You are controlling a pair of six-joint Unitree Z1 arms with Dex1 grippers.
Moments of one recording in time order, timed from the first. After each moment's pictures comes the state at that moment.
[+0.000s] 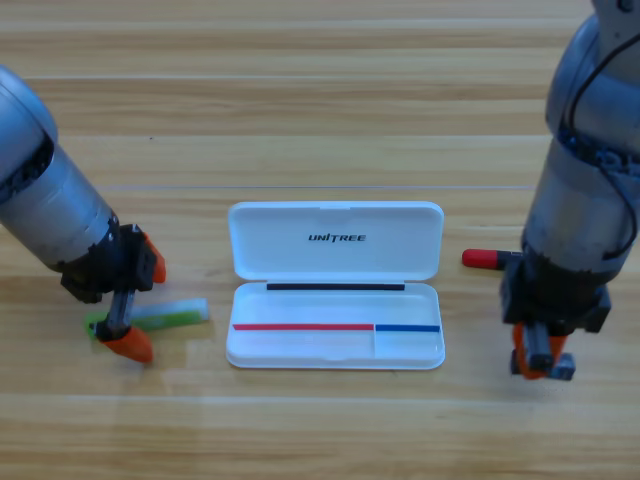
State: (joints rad) arm 0 -0.54 1.84 -0.96 0.42 -0.07 0.96; arm 1 0.88 1.98 -1.44 1.02 0.04 -0.61
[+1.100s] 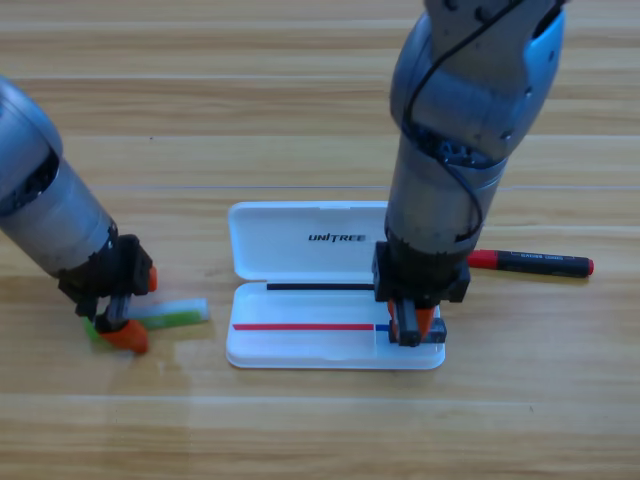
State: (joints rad) arm 0 -0.54 1.86 -0.93 0.36 -0.01 0.96; arm 1 0.99 2.18 -1.79 1.07 0.00 -0.66
